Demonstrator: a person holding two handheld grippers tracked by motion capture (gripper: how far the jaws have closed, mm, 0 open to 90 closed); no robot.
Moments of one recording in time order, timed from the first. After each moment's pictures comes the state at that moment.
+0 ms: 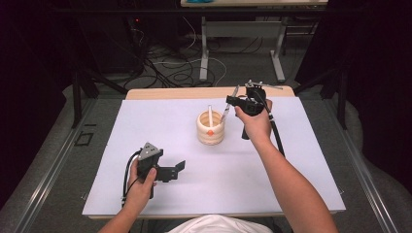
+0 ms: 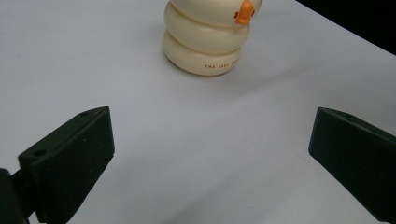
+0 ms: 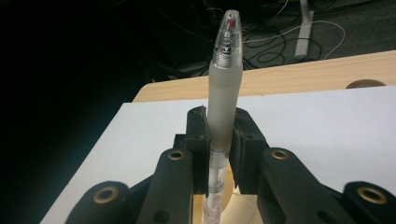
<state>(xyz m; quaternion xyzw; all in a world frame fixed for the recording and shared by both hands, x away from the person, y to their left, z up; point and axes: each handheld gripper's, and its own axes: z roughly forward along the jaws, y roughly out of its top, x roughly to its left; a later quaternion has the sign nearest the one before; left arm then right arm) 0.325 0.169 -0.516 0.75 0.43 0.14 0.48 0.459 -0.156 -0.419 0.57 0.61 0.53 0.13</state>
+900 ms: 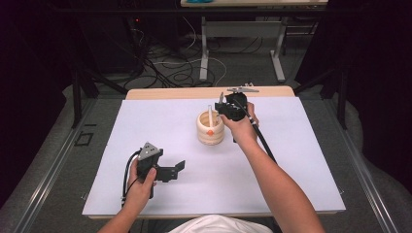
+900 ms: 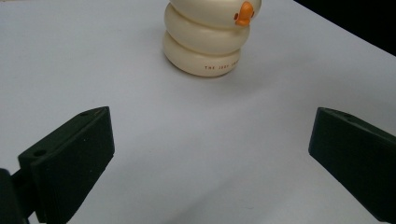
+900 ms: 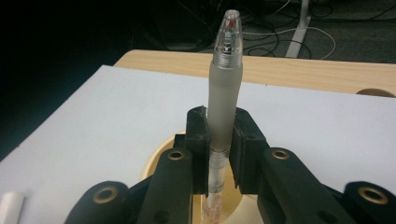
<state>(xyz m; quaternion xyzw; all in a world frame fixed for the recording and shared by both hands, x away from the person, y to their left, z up) 0.325 0.169 -0.517 0.75 0.43 0.14 0.48 0.466 -0.114 -0.445 0.52 0.69 0.48 0.18</state>
